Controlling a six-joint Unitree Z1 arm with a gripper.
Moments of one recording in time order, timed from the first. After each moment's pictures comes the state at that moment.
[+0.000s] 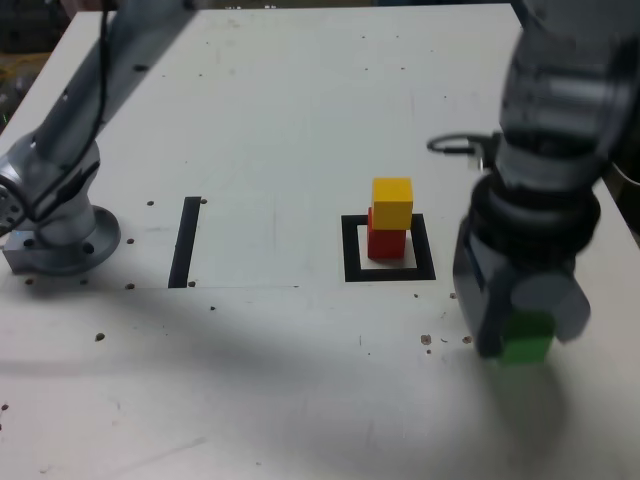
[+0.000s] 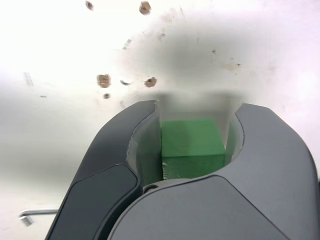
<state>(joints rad) -0.36 2.29 -2.07 1.32 0.02 -0.45</state>
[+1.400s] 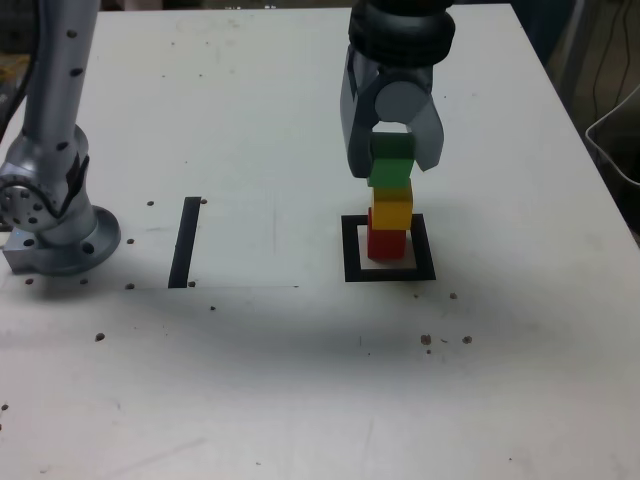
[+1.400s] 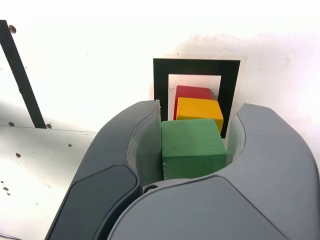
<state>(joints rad) -0.02 2.01 -1.76 1.43 0.06 -0.10</state>
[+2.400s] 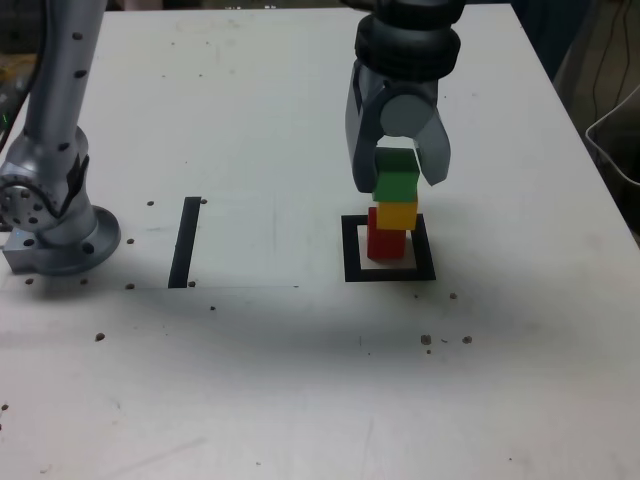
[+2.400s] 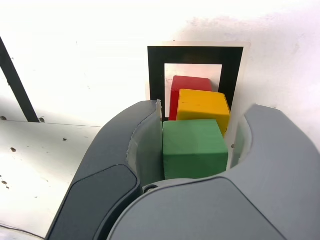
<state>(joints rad) -0.02 2.04 -1.75 1.41 0.01 -0.08</state>
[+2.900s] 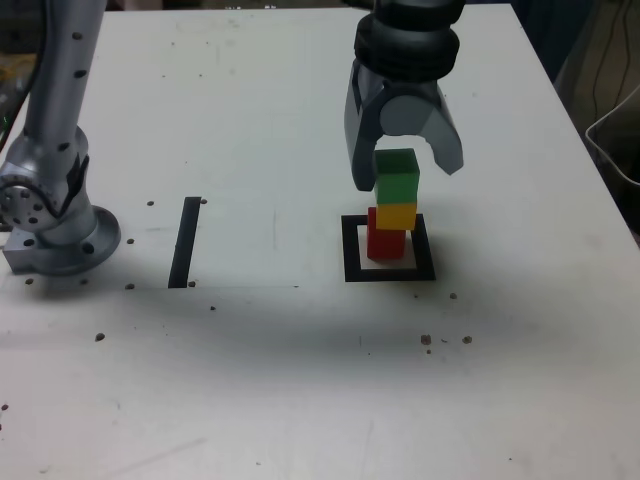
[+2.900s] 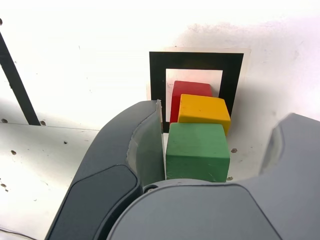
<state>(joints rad) -0.02 2.04 -1.75 1.41 0.03 -0.09</state>
